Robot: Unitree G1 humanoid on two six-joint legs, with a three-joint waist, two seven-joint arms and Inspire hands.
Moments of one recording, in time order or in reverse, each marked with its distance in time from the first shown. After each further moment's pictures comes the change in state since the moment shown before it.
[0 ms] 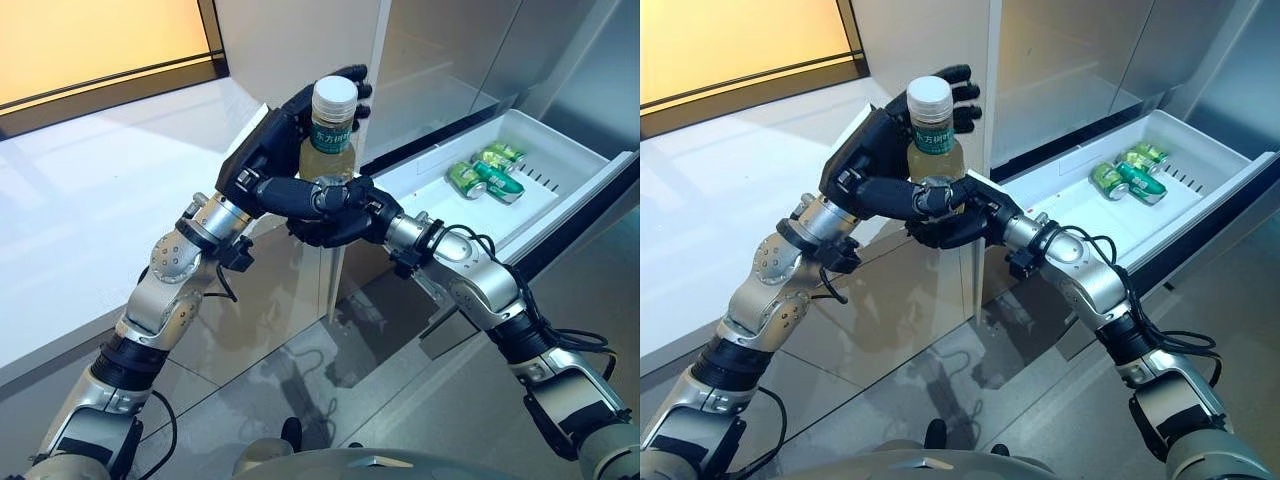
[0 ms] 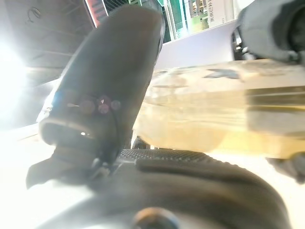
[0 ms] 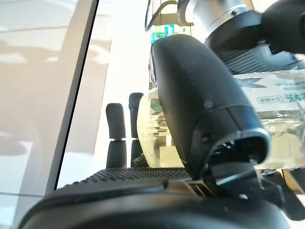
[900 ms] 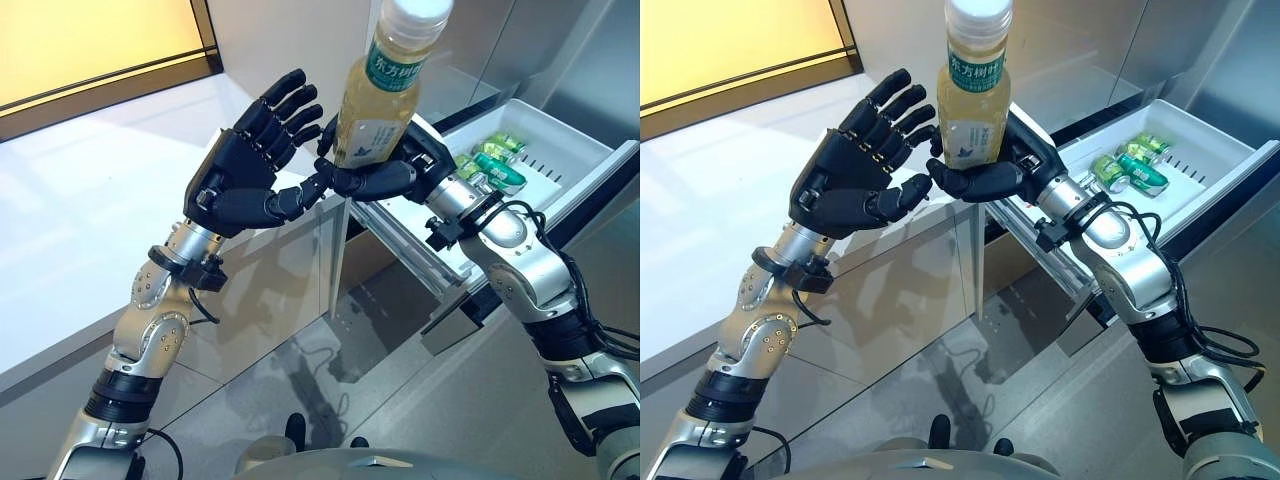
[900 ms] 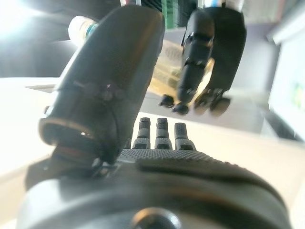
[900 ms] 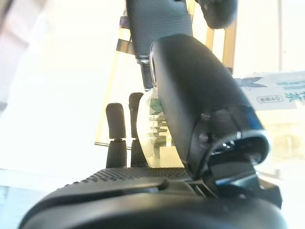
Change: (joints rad) left arm 0.208 -0.118 0.152 -0.004 -0.298 0.060 -0.165; right arm 0.005 -0.107 -0.182 -0.223 -0.009 -0.064 -0.096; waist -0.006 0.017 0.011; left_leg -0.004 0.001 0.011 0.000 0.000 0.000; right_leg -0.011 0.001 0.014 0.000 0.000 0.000
